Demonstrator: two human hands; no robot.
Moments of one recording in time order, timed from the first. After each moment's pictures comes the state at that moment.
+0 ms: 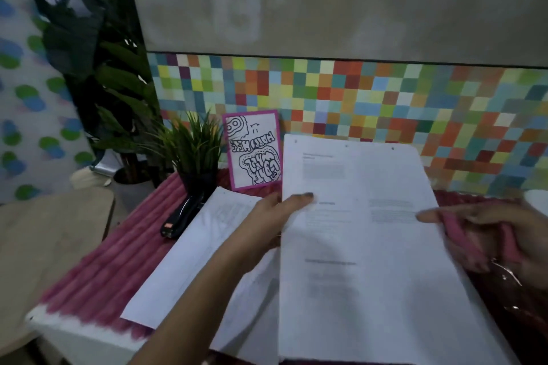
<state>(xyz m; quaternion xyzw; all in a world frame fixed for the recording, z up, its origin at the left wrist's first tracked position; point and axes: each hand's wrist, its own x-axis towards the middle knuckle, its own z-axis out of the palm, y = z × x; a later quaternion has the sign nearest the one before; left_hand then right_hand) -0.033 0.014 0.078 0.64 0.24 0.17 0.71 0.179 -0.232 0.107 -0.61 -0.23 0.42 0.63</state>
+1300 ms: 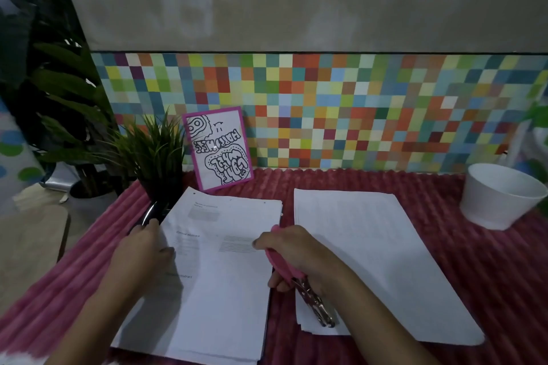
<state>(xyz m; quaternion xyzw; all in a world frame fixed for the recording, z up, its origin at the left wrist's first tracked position) -0.119 0.110 0.022 0.87 0.47 0.13 0.10 0.047 -0.084 0.048 -0.71 -0.24 0.44 0.49</state>
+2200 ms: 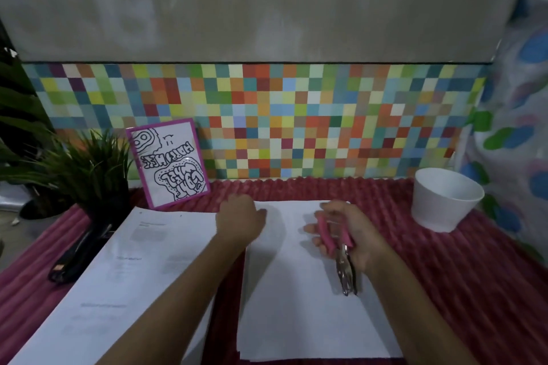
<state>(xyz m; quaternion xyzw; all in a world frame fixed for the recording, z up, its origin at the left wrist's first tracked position) 0.093 0.002 0.044 0.92 0.34 0.12 0.17 0.173 -0.180 0.052 -0.59 -0.02 0.39 0.70</state>
